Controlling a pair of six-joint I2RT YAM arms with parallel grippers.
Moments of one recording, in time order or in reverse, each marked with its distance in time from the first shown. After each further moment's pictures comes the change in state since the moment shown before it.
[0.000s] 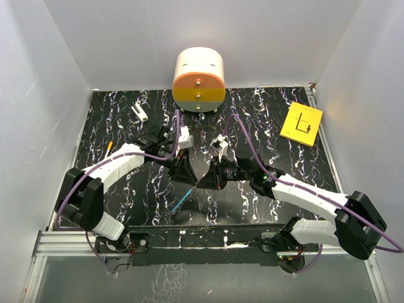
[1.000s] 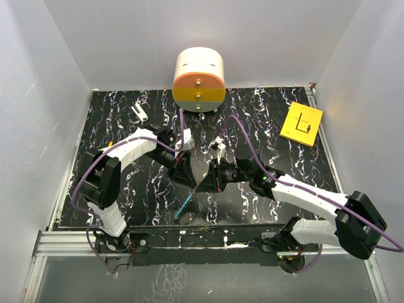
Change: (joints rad) left arm -0.006 0.217 0.221 -0.645 0.092 0.689; right arm 0.013 0.000 0.000 0.001 -0.060 0.023
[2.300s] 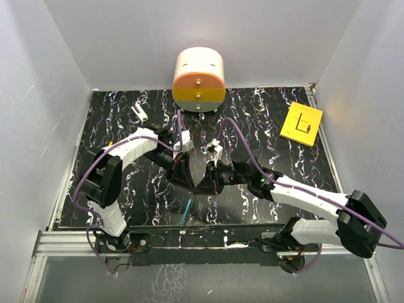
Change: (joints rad) left arm 0.000 0.046 0.027 -0.221 0.021 0.210; right arm 0.059 0.000 0.013 -0.006 0.053 0.002
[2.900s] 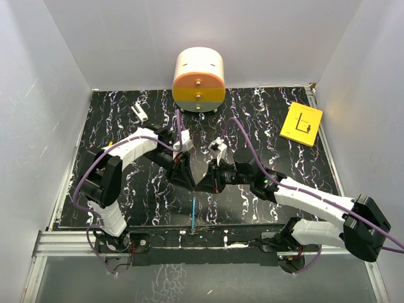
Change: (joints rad) left arm 0.000 0.000 0.000 0.002 0.011 0.007; right arm 0.006 -0.046 0.000 -0.038 0.100 -0.003
